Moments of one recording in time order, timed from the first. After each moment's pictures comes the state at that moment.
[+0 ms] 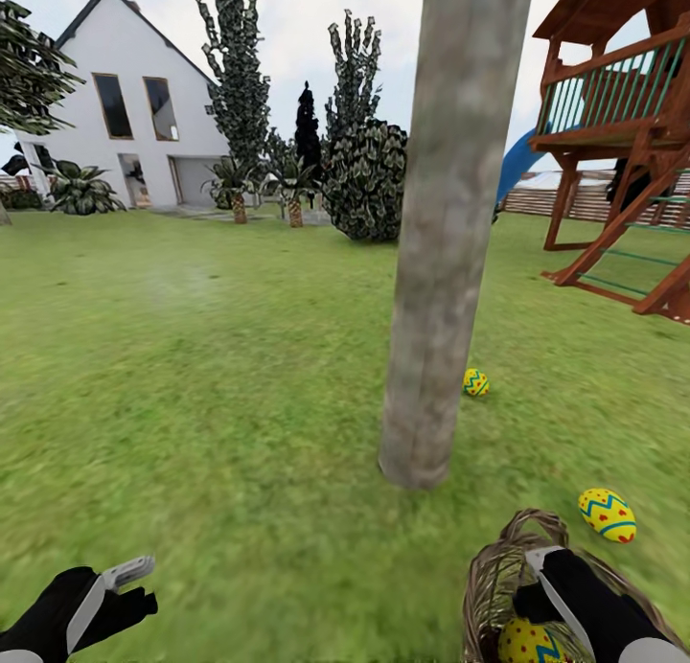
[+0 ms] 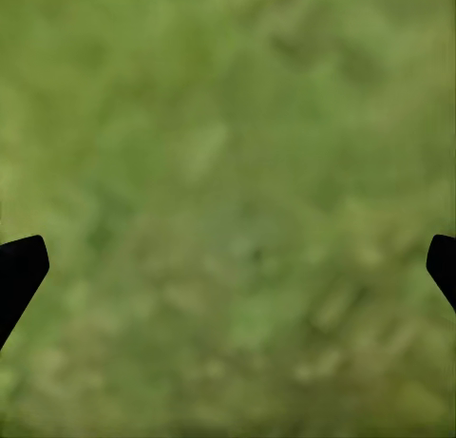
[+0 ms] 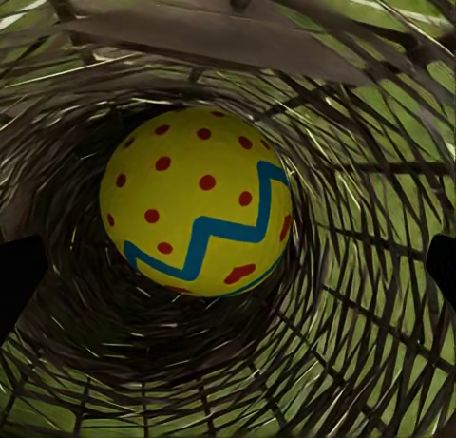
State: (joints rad) left arm -0.49 0.26 0.27 -0.50 0.10 0.71 -0.06; right arm -0.50 -0.26 0.20 -0.58 -0.06 0.74 0.04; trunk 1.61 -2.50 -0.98
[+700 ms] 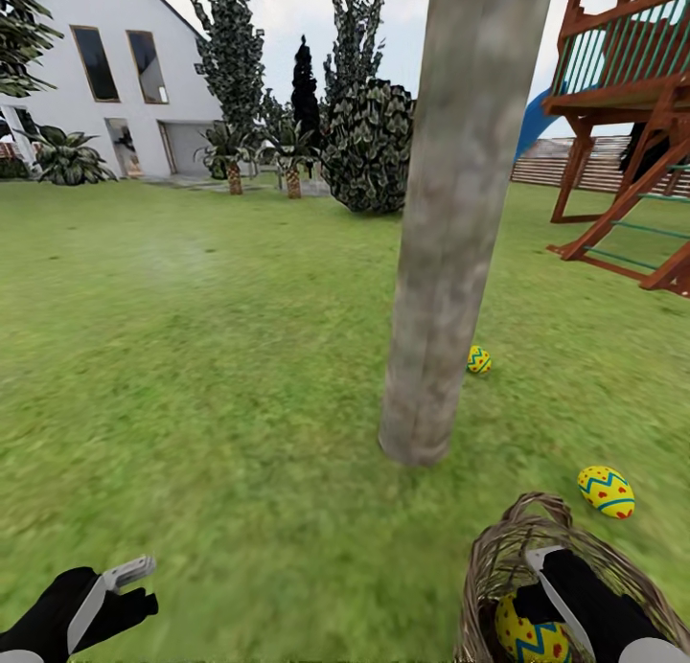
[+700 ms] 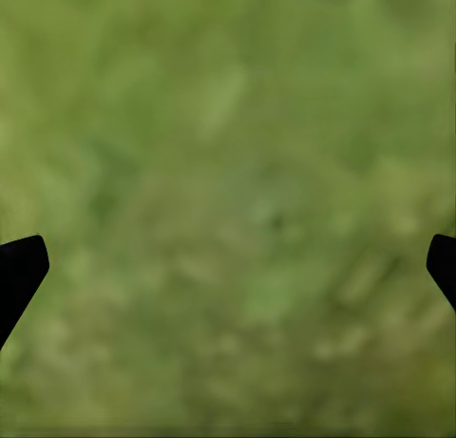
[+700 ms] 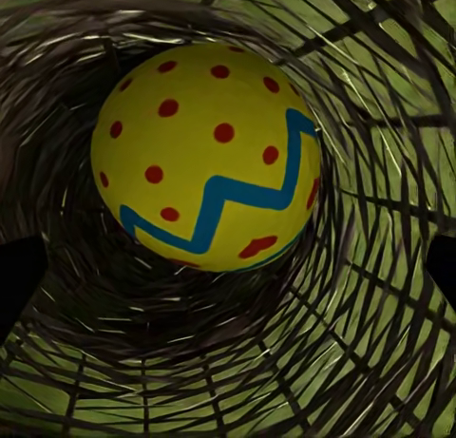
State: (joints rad) left arm -0.49 0.26 0.27 -0.49 0.10 0.71 -0.06; right arm -0.50 -0.26 0.20 -0.58 -0.06 0.74 0.04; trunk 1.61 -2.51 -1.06
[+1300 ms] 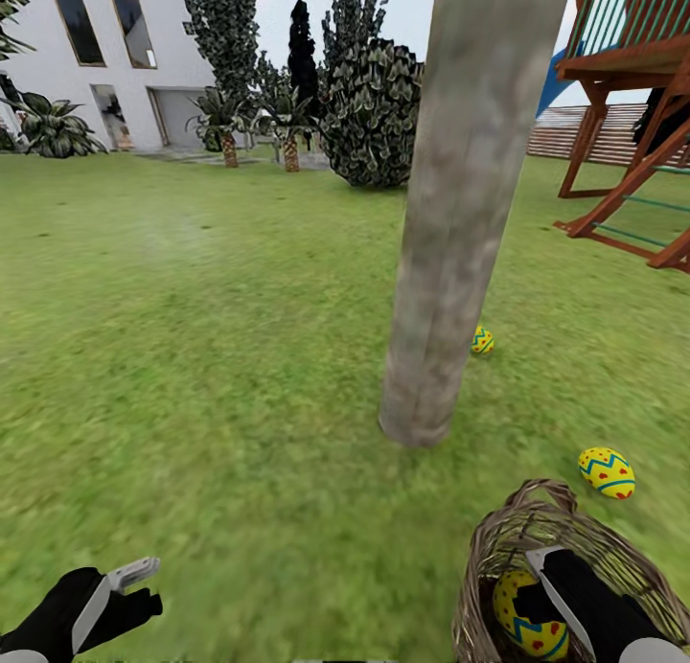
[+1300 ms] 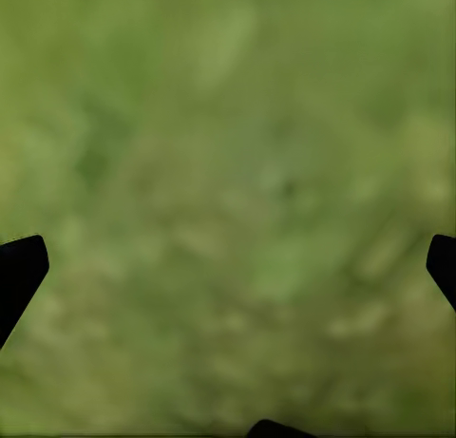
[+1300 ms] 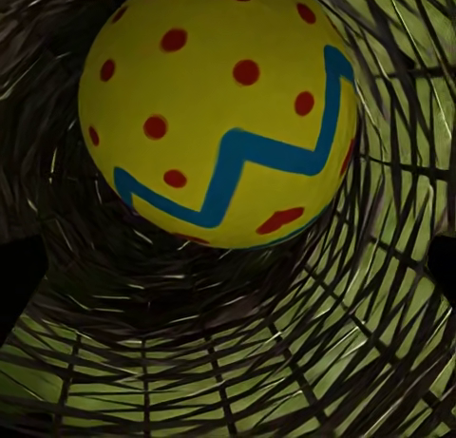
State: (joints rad) left arm -0.49 0.25 0.27 -0.49 0.10 0.71 -0.06; right arm -0.50 -0.27 0.19 -0.58 -0.06 0.74 0.04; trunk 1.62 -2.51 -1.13
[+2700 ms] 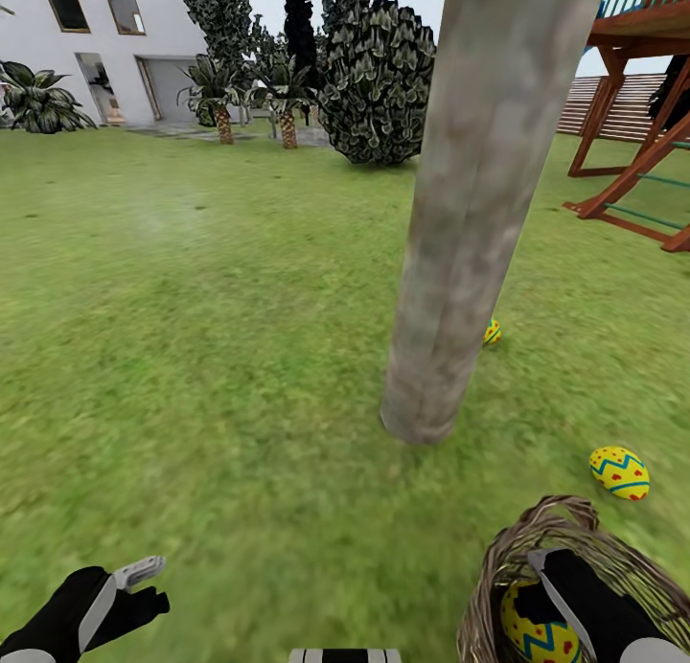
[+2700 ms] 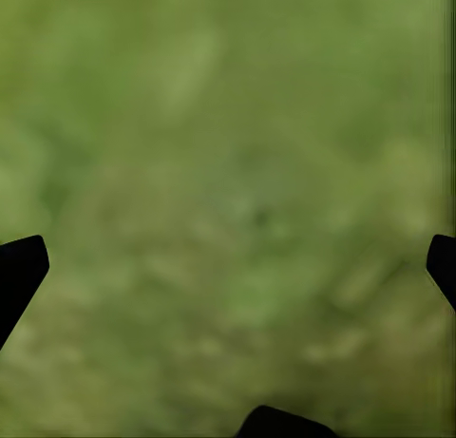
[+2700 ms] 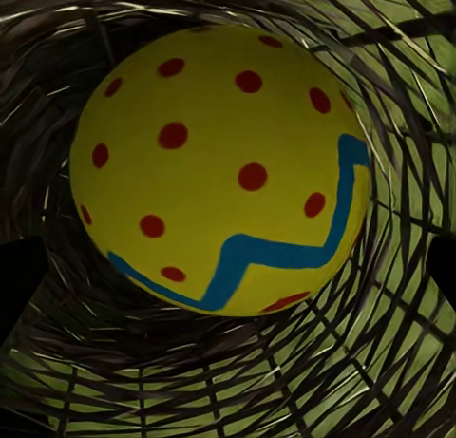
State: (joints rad) left arm -0.49 0.23 0.27 -0.50 0.10 0.71 -0.06; right arm -0.50 -0.27 0.19 -0.58 -0.06 0.74 0.04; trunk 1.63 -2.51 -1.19
